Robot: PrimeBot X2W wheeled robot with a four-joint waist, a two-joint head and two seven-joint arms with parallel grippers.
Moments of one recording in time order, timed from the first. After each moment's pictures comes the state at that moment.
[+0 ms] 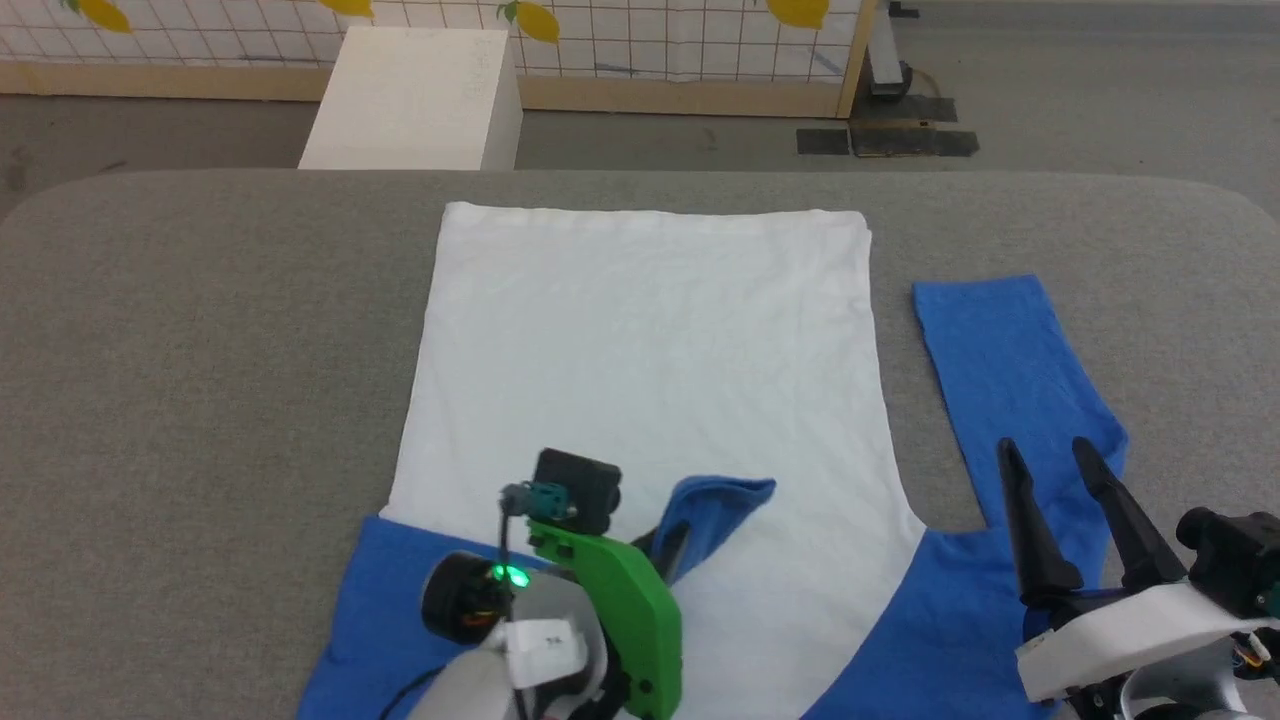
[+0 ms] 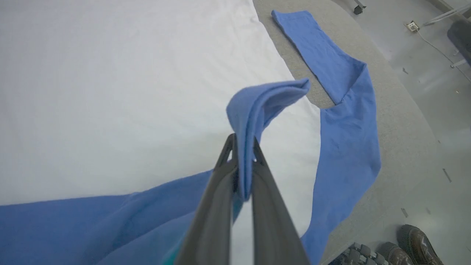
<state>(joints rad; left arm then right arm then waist) -0.15 0.14 -0.52 -0.13 -0.48 0.09 0.53 0.10 -0.05 -0.05 -0.20 0.29 0.13 0.08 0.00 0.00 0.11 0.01</state>
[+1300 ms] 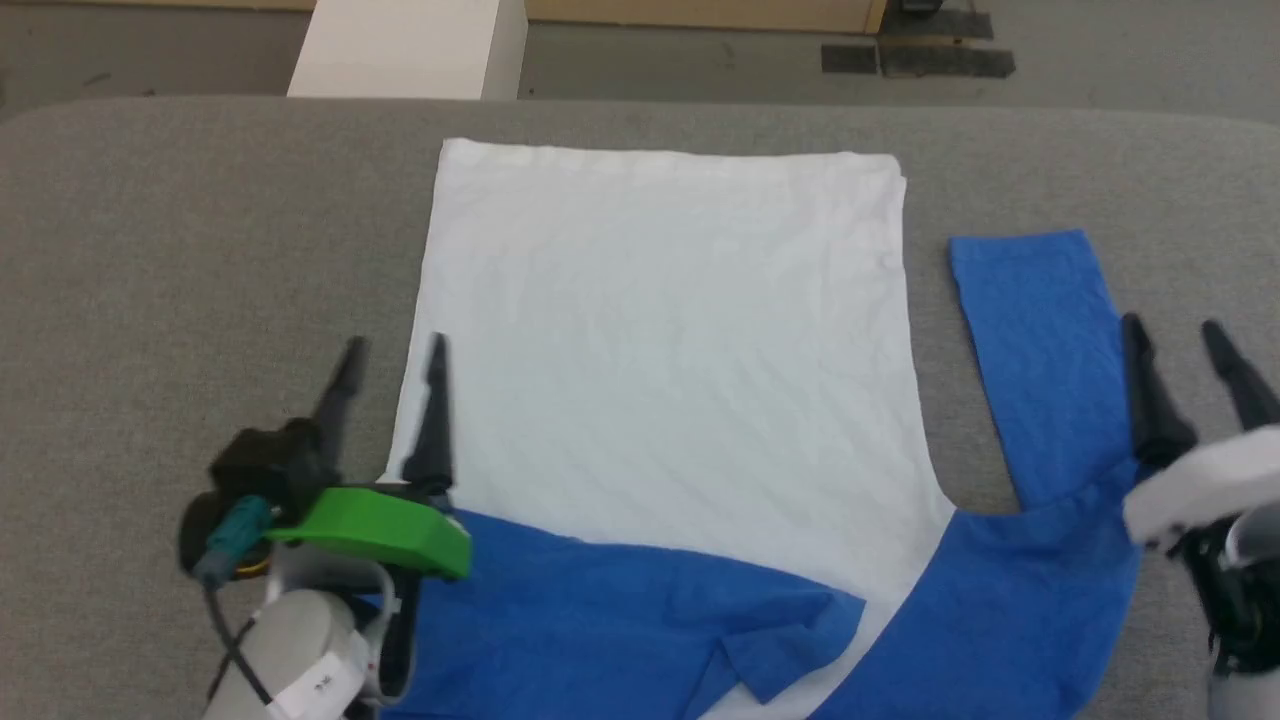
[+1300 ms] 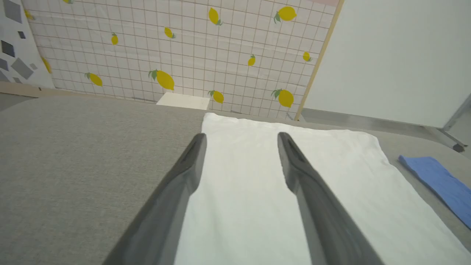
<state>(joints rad) -0.19 0.23 -0.28 0.03 -0.44 0.11 -0.18 -0.15 -0.10 -0.22 -0.06 0.26 0.13 0.19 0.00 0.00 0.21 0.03</state>
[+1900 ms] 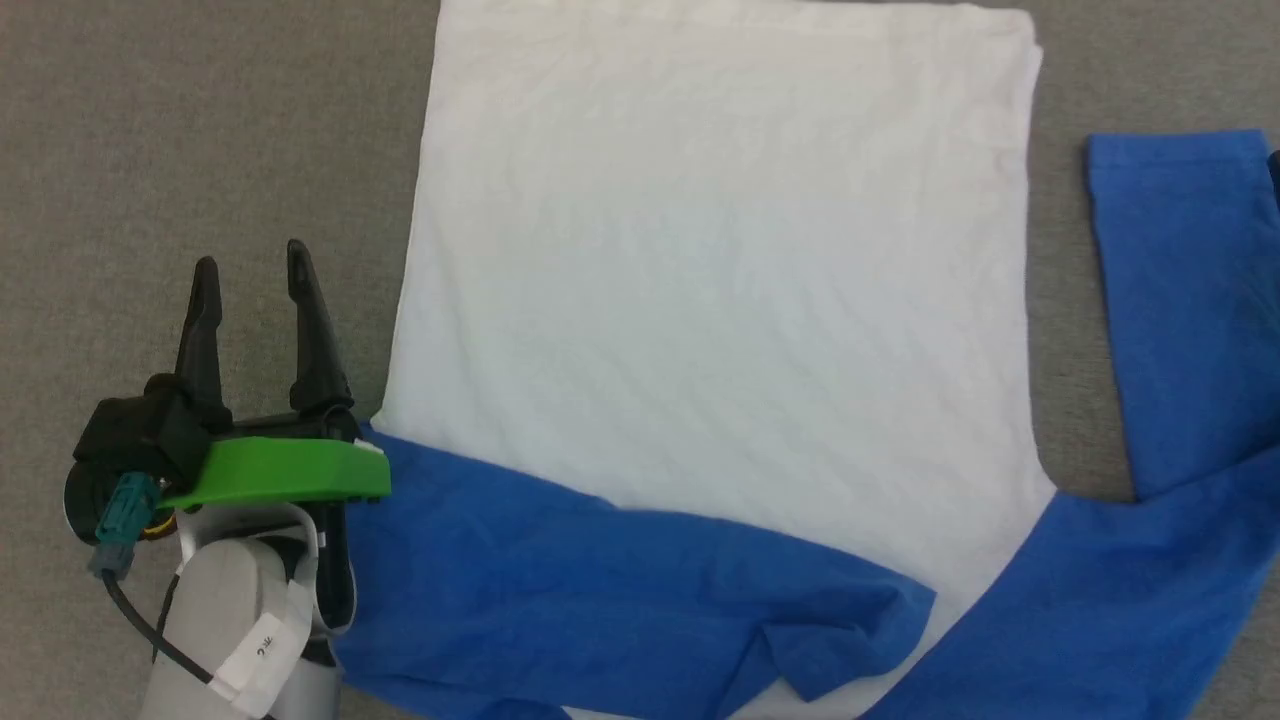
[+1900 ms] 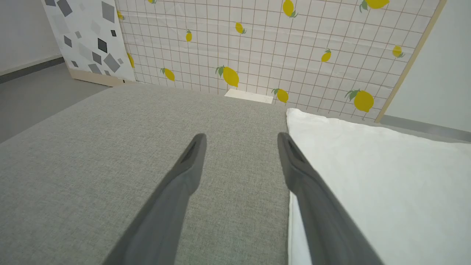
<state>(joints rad) -0.25 0.13 -0.01 0.01 -0.29 0.08 -0.25 -0.71 -0.28 -0.39 0.44 0.19 0.13 0.57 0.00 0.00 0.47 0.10</state>
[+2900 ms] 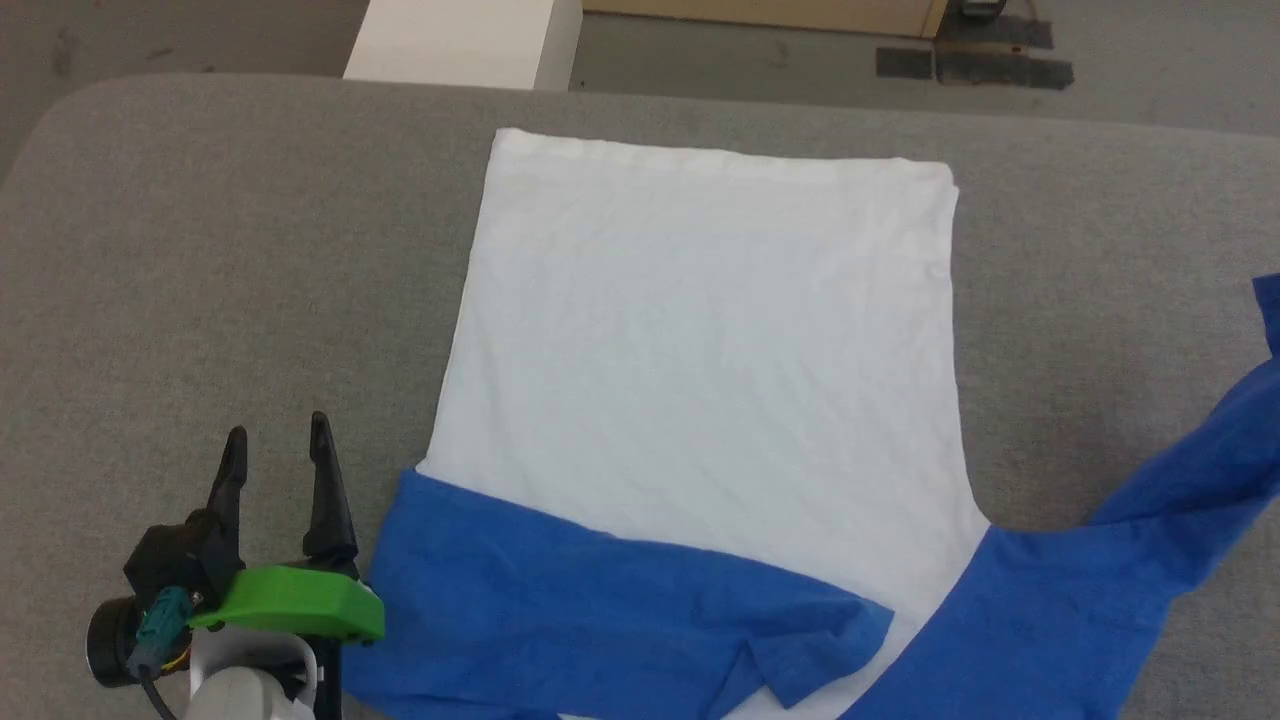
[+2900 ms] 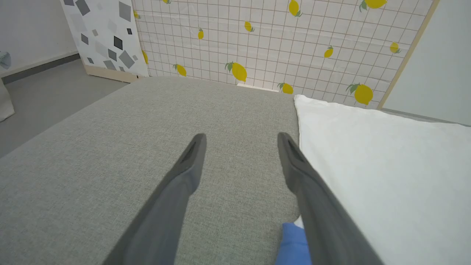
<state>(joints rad) -0.08 0.07 0.12 0.13 -0.18 -0.05 -0.26 -0.28 -0.21 -0.47 -0.12 0.20 0.13 0.64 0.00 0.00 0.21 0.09</state>
